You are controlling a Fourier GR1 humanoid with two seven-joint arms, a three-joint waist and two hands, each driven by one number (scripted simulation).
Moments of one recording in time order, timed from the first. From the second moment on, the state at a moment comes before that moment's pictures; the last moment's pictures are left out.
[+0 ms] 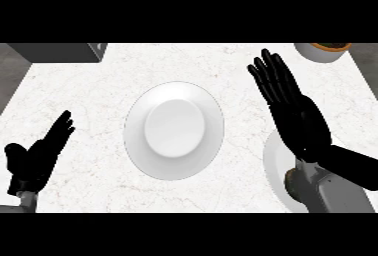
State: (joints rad) left arm -0.01 0.48 -0.11 -1.43 0.24 0.09 0.05; right arm -0.34 -0.20 0.22 -1.69 -0.29 0.05 -0.20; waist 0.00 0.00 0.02
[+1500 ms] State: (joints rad) left arm -0.23 0.36 -0.15 -1.42 0.10 0.20 0.07; right arm 0.21 -0.35 0.35 -1.93 0.84 -0.46 0.58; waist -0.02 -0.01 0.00
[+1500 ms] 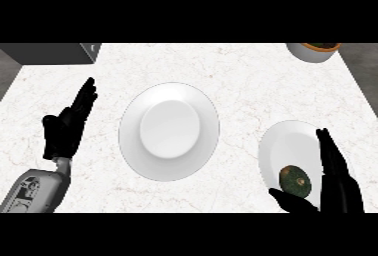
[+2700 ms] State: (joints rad) left arm -0.28 0.31 -0.10 -1.38 0.05 0.13 0.08; right arm 0.10 -0.38 0.23 -2.04 0.66 0.20 1.00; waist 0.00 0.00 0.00
